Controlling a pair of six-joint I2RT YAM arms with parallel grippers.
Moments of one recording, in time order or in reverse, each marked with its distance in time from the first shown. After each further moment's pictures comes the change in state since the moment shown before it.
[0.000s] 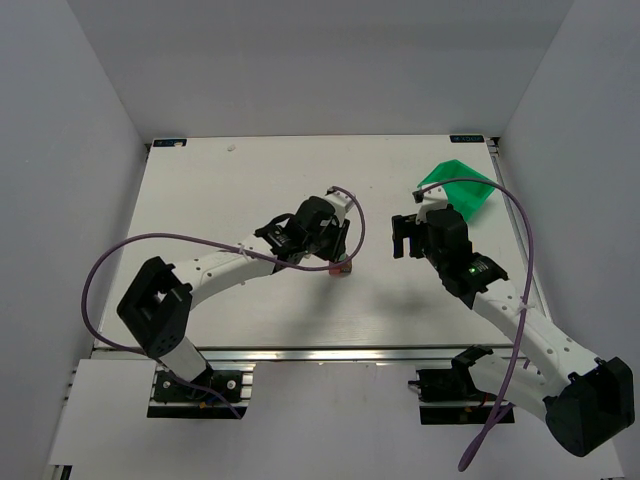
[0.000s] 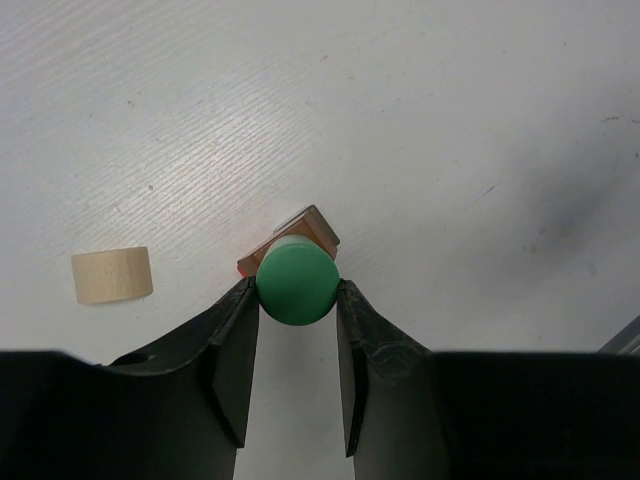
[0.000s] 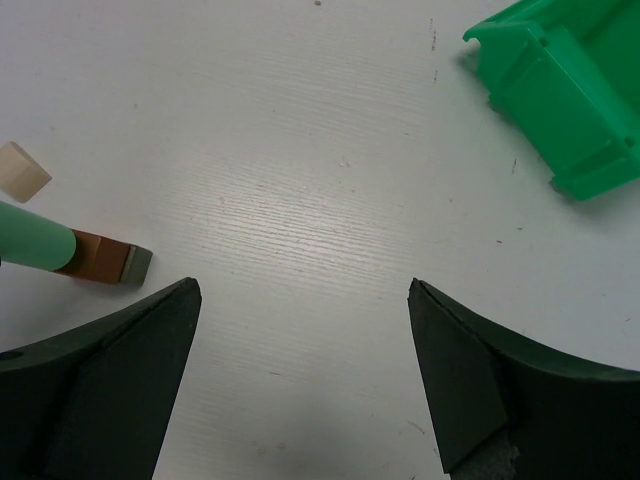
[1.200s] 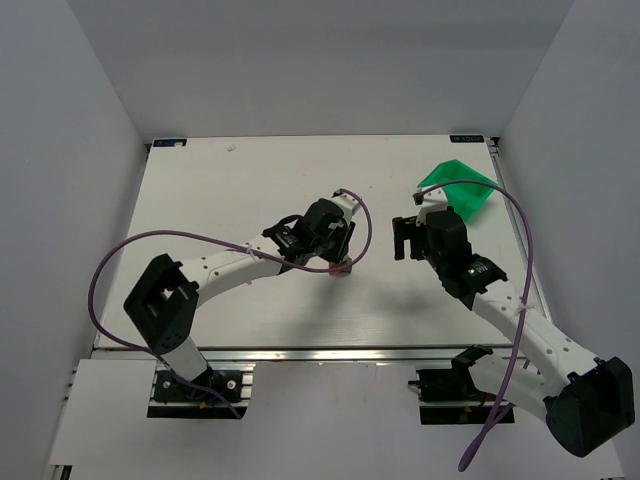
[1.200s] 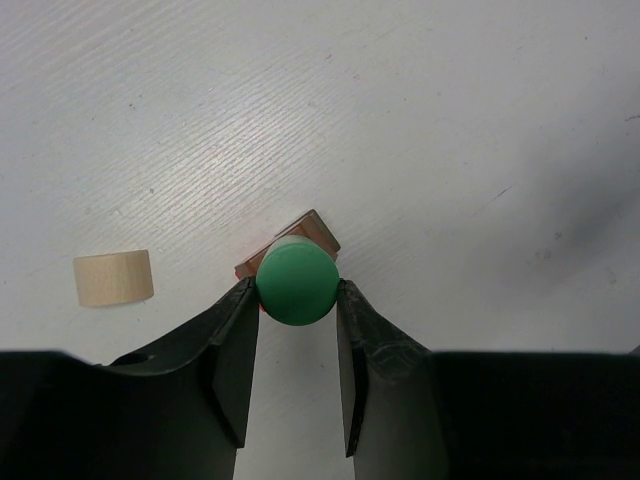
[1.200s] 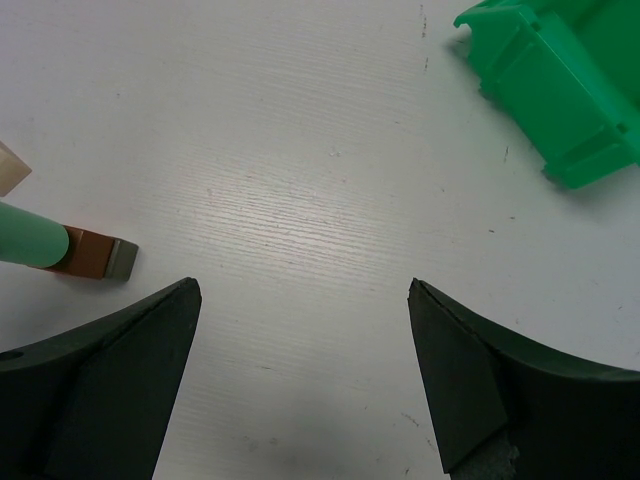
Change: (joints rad) left arm -0.040 0.042 0.046 -0.023 -0.066 0.011; right arm 0.000 -0.002 -0.014 -0.006 0.024 -0.001
